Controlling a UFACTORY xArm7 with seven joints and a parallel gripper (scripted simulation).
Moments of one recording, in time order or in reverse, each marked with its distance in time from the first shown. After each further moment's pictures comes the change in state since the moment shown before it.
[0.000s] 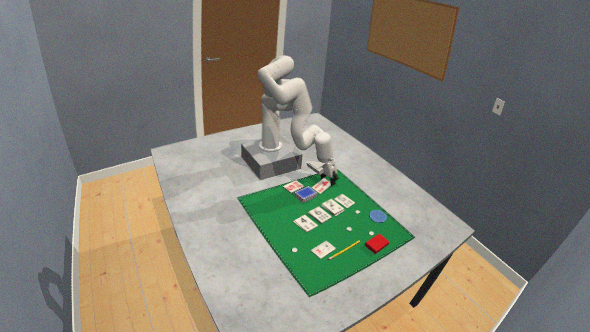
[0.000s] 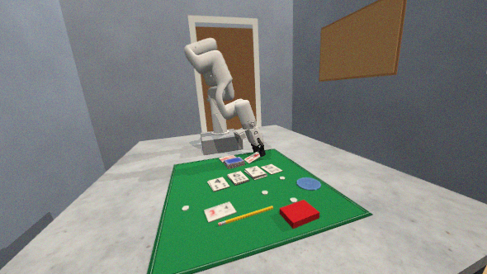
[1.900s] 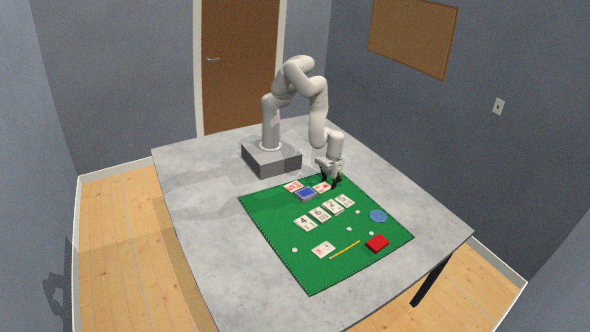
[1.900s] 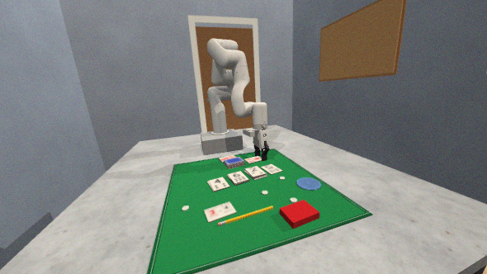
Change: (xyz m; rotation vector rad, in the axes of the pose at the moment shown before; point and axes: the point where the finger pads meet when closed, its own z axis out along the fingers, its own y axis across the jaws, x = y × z) arm -0.002 0.000 0.029 0.000 0.322 0.000
